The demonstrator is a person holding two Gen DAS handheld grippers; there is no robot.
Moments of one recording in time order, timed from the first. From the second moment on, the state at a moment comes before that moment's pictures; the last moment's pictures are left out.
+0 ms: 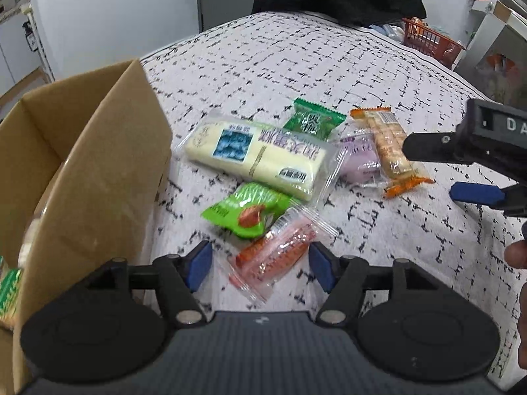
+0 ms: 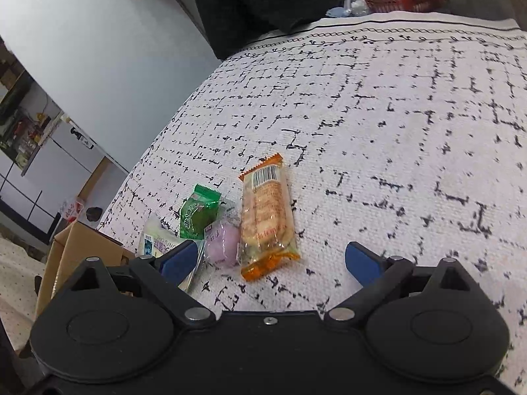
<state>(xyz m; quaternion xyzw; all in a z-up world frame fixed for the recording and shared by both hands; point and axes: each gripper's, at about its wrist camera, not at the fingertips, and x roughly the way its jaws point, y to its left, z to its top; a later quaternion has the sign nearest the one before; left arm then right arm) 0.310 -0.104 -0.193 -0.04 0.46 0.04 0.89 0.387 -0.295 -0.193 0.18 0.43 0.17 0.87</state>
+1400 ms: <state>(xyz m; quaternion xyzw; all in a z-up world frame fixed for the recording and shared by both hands) 0.271 -0.095 -0.172 -0.13 0.46 0.02 0.88 0.358 -0.280 -0.183 0.08 0.47 0.15 0.86</state>
